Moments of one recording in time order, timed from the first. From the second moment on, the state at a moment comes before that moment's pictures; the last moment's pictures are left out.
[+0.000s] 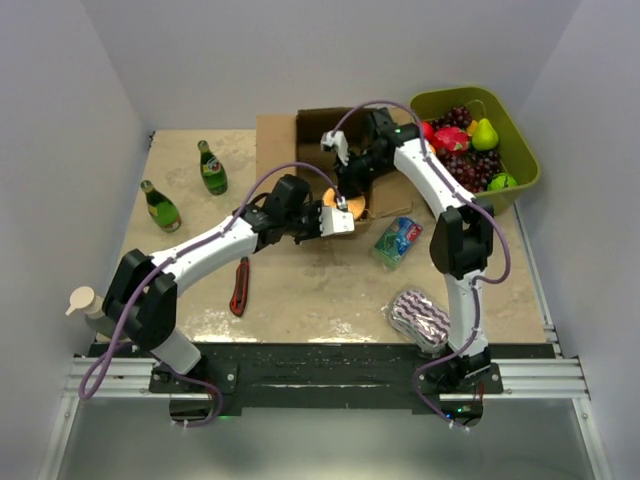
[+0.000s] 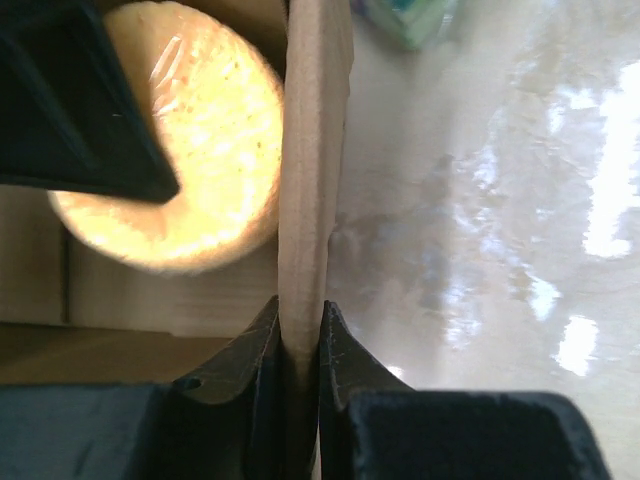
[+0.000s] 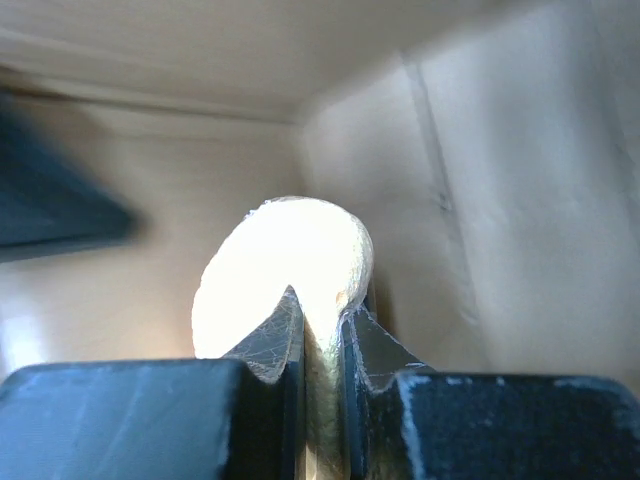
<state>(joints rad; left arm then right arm) -0.67 1.59 1.18 -0.34 0.26 0.79 0.38 2.21 2.09 -1.08 -0.70 -0.74</state>
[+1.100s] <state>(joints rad) -0.47 1.81 1.71 -0.72 0.41 0.65 0.12 1.38 1.43 -1.03 -0.80 -0.64</state>
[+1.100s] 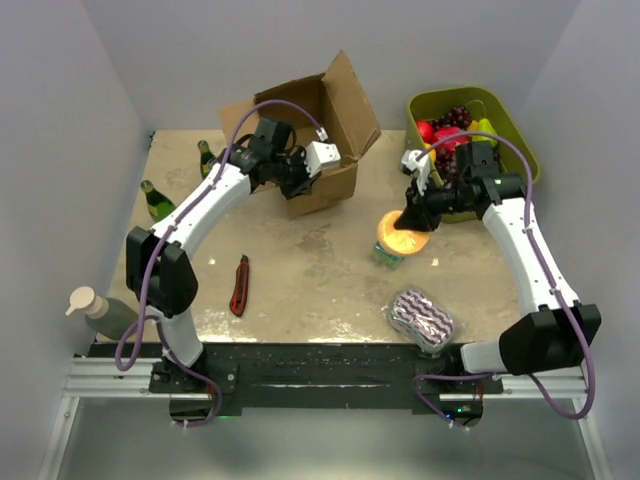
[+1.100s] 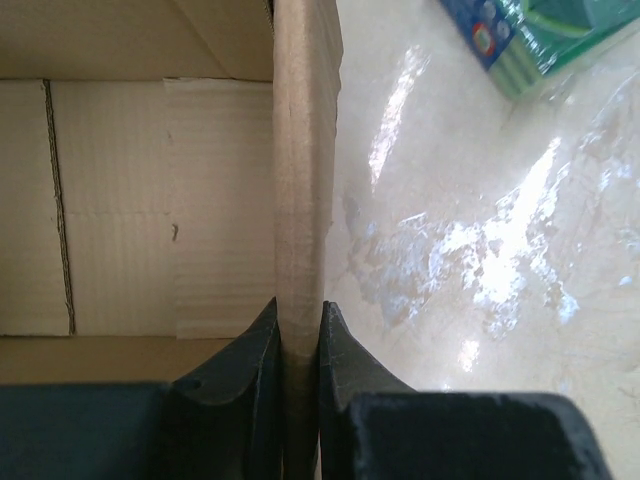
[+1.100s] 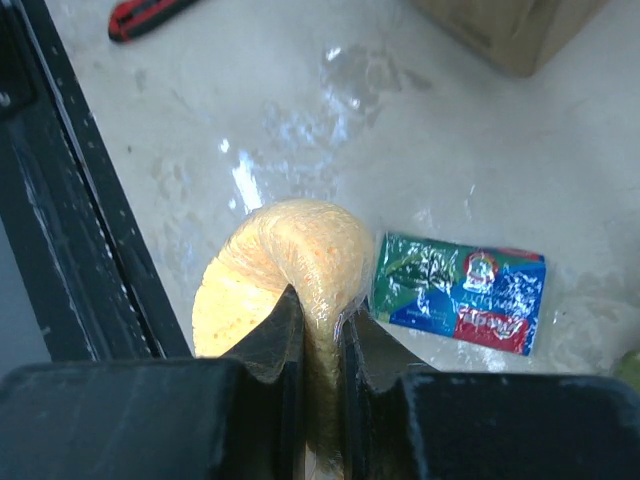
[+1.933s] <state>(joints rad) -0.47 1.87 1.76 -0.74 0.43 0.57 0.31 1.49 1.44 -0.93 -0.59 -0.63</state>
